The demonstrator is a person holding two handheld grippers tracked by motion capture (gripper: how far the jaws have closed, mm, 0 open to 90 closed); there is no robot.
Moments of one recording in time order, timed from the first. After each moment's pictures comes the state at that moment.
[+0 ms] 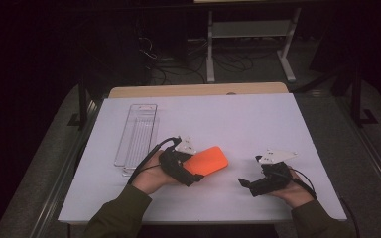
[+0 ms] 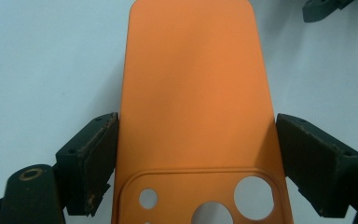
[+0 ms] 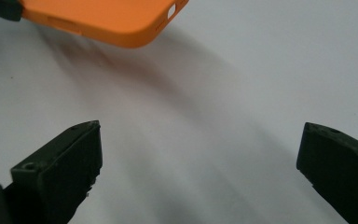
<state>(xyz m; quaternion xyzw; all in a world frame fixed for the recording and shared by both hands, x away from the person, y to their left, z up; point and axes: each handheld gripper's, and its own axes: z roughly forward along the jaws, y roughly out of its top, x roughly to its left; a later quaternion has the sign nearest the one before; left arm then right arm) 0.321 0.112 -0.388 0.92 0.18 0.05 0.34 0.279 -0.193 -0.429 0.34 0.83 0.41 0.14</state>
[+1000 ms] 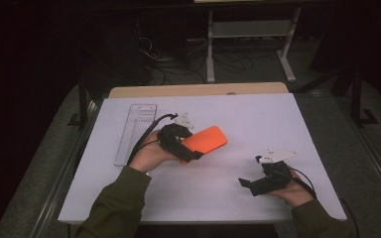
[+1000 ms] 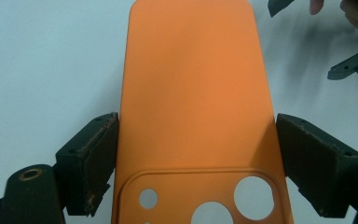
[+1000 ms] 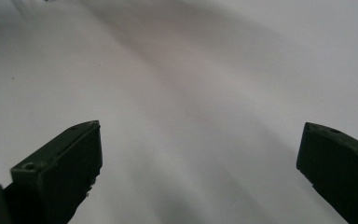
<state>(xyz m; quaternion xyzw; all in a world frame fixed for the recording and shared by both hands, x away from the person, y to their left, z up) 0.367 0.115 -0.354 0.91 0.20 0.05 0.36 0.282 -0.195 -0.432 0.35 0.83 0.42 0.13</state>
